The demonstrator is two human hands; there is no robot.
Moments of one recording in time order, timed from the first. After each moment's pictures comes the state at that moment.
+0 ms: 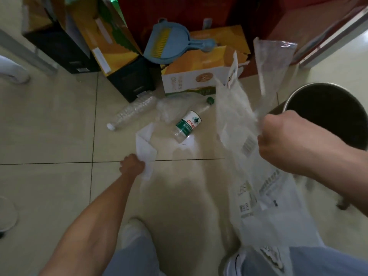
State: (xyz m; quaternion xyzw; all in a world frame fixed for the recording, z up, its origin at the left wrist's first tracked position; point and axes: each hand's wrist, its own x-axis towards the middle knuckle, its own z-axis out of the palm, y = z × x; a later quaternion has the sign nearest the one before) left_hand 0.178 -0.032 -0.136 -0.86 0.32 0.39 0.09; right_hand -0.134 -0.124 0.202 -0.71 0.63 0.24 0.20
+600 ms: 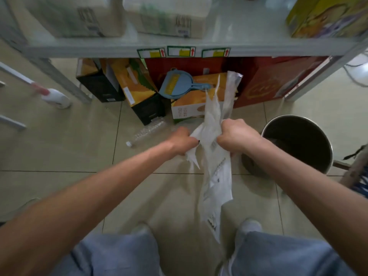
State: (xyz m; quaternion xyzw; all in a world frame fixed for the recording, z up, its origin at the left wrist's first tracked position) left_hand 0.057 -0.133 0.136 -0.71 0.46 0.53 -0.06; right_hand -0.100 -0.149 0.234 -0.66 0.65 0.13 0.35
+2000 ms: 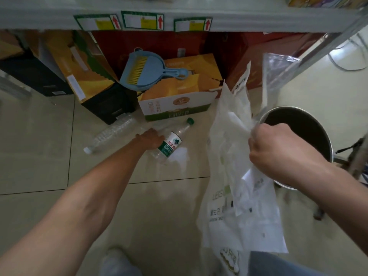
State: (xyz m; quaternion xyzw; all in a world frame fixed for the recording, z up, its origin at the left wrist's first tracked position) left_hand 0.087 -0.221 -0.089 -0.66 0.58 0.41 0.23; right_hand -0.172 -0.157 0.209 -0.67 0.69 0.17 0.22
